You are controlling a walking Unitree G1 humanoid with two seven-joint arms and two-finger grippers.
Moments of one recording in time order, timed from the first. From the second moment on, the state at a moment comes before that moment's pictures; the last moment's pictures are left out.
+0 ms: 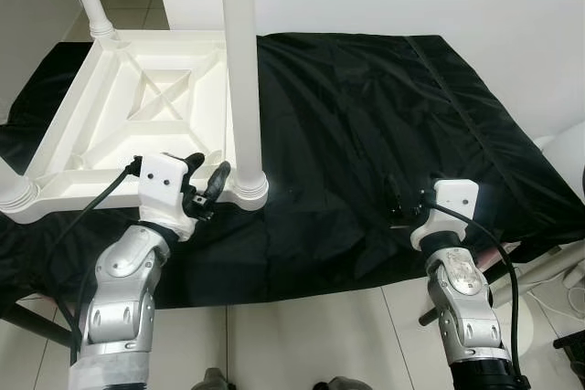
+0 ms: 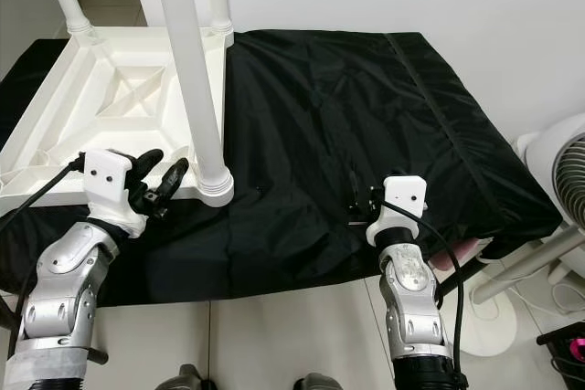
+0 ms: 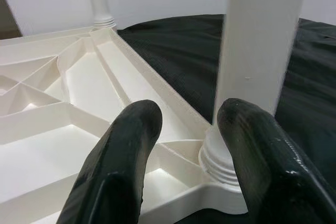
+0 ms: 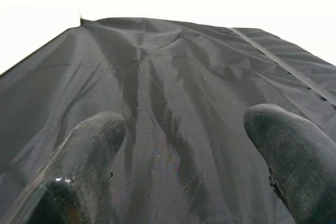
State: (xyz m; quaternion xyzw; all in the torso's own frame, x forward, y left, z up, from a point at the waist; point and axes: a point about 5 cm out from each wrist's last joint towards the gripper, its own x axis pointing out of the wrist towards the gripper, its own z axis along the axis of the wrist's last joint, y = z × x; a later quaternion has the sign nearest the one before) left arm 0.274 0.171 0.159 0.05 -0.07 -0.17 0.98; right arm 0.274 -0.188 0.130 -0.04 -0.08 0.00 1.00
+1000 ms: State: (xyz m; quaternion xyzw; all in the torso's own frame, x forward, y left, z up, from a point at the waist) left arm 0.293 0.182 0.162 0.08 -0.06 -0.14 0.99; right arm 0.276 -0.190 0.134 -0.04 -0.08 0.01 1.00
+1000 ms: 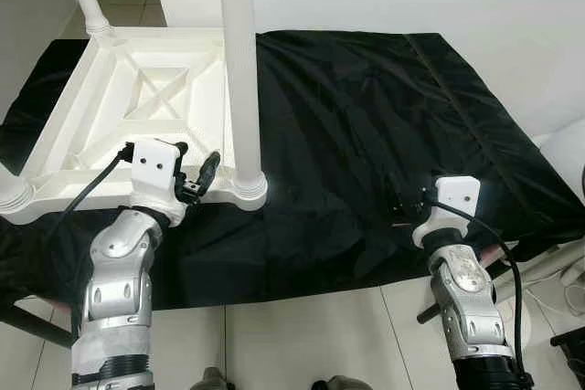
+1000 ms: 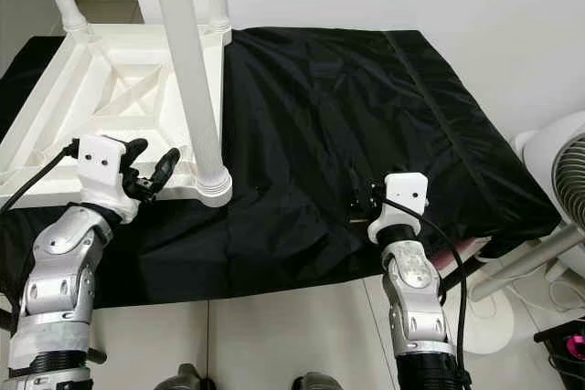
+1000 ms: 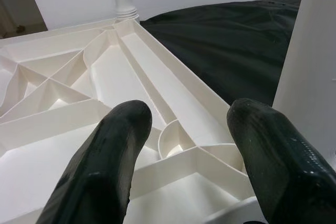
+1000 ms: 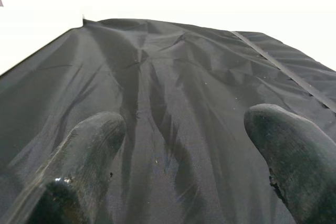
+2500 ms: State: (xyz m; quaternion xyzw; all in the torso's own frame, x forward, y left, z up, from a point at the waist) left arm 0.276 0.158 0.152 0.10 -0.04 -0.24 0.97; right arm 0.281 -0.189 0.136 -0.05 -0.08 0.02 0.99
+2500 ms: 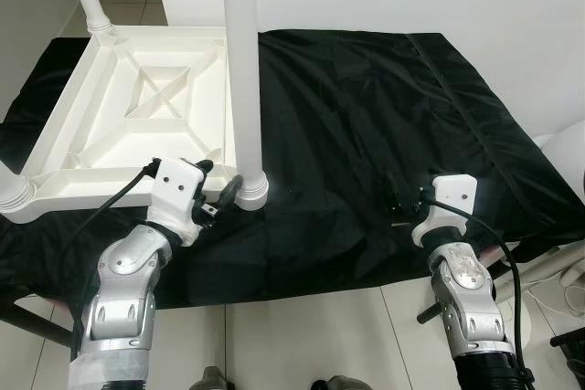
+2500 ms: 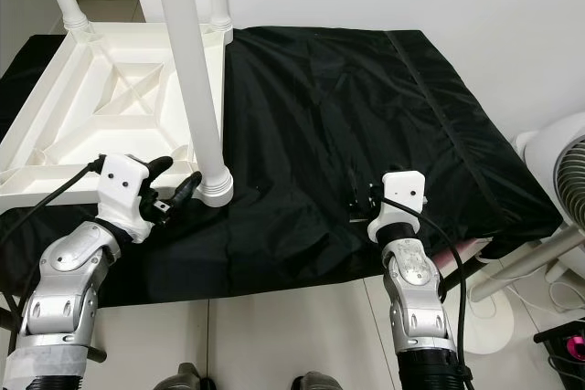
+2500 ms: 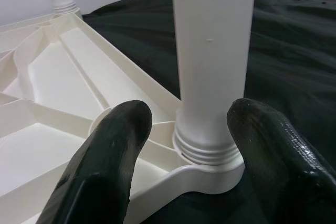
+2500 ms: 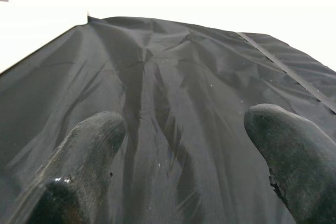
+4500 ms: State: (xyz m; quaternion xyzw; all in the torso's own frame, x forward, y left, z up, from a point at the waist) left arm 0.321 0.103 0.204 -0.07 -0.05 -0.28 0.96; right arm 0.287 -0.186 0.140 -0.07 -0.09 0.03 0.99
